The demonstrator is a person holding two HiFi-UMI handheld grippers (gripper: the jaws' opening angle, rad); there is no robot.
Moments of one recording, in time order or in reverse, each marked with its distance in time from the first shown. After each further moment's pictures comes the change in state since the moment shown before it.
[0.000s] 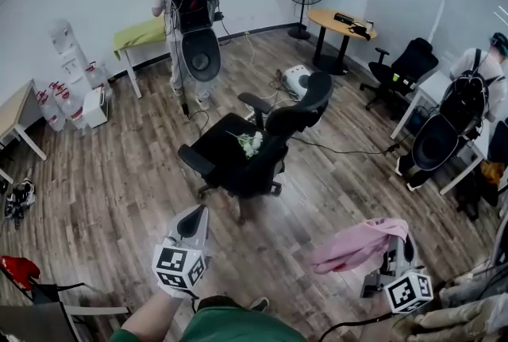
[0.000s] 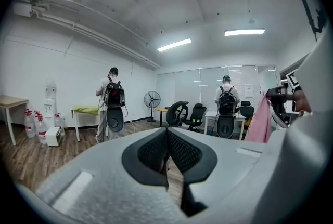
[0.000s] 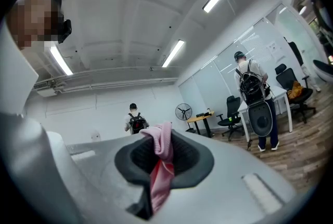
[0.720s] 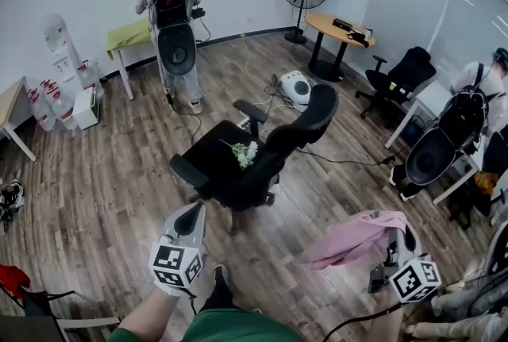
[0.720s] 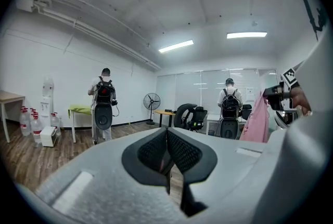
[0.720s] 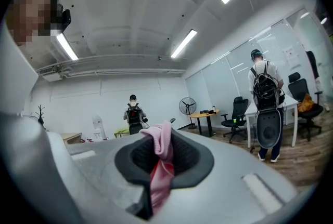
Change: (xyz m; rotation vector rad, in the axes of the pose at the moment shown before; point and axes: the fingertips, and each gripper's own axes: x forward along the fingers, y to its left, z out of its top) left arm 0.072 0.046 0.009 -0.023 -0.023 -0.007; right arm 0.100 0.007 0.002 -0.121 0.115 0.045
